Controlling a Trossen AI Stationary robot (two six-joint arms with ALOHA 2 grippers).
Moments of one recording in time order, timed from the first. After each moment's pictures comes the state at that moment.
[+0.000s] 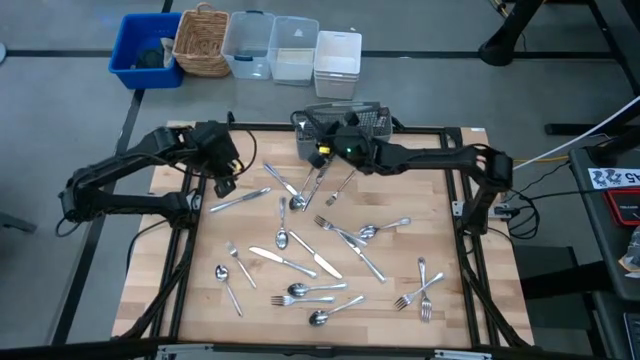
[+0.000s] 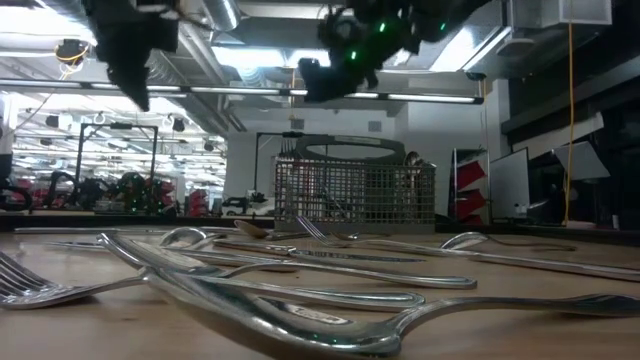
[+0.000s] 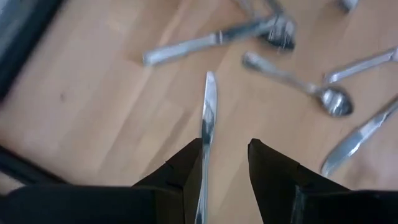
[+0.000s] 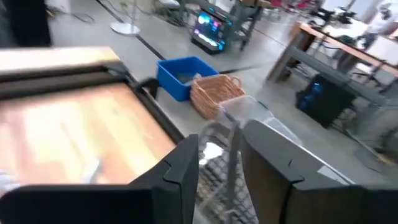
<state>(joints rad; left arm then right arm) 0.52 0.95 0.99 -1.20 0.02 0.01 -0.21 1.76 1.35 0.11 0.54 -0.11</state>
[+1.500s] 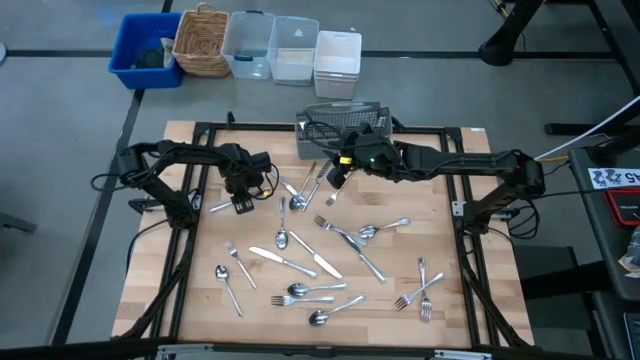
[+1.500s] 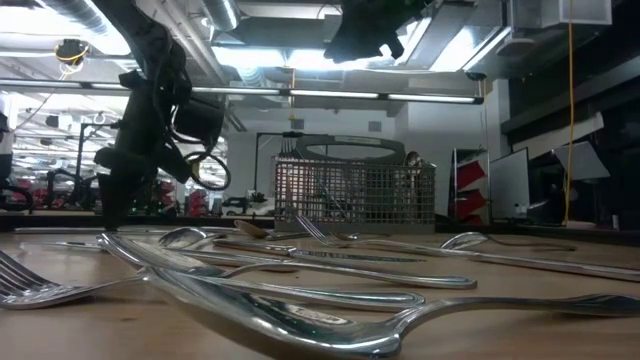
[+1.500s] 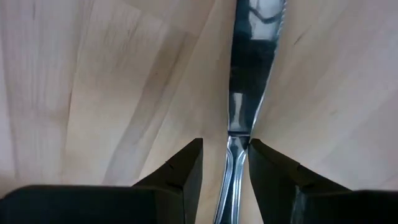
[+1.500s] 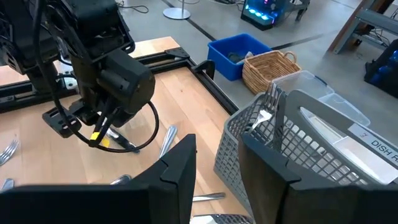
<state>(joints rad) 0.49 1.55 0.76 -0.95 -0.06 0.06 -0.12 1.55 1.35 -0.25 0.40 0.11</state>
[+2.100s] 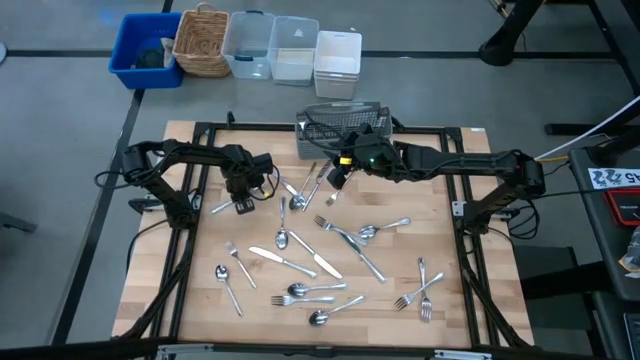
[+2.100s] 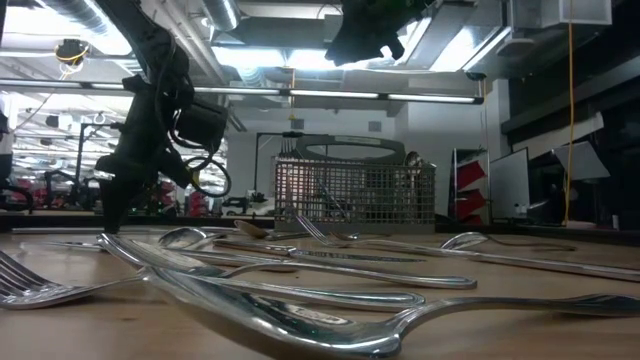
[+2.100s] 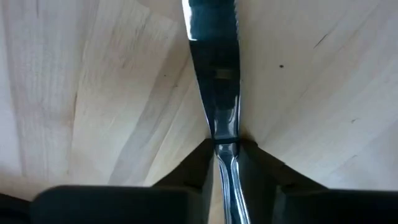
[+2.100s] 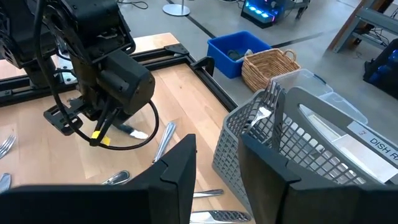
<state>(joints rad) 0.47 1.60 0.76 -0.92 -0.08 0.03 -0.12 1.55 1.35 -0.27 0.40 0.10</state>
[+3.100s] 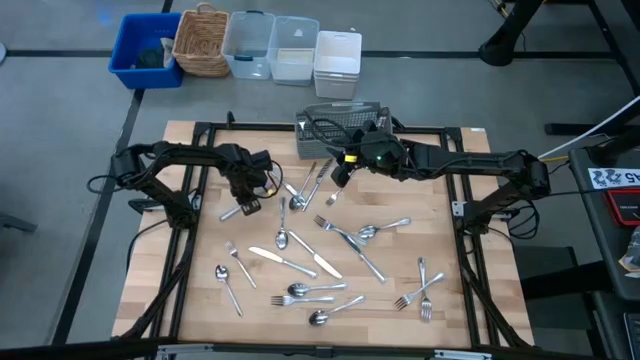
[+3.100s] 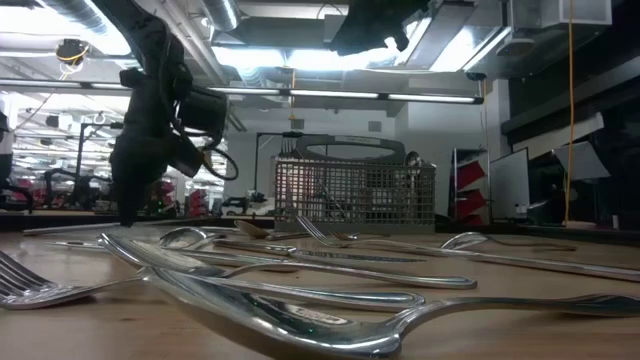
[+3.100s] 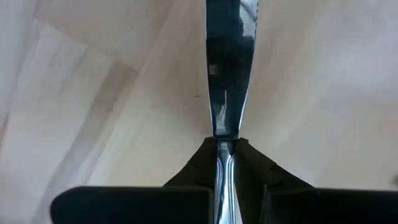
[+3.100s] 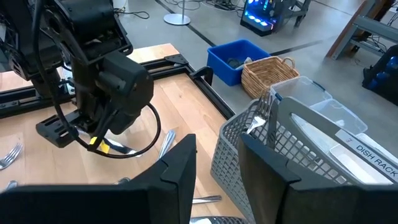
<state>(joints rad) 0.47 1.51 0.77 -0.89 0.12 -0.06 -0.12 1.51 1.35 -0.27 0.40 0.09</state>
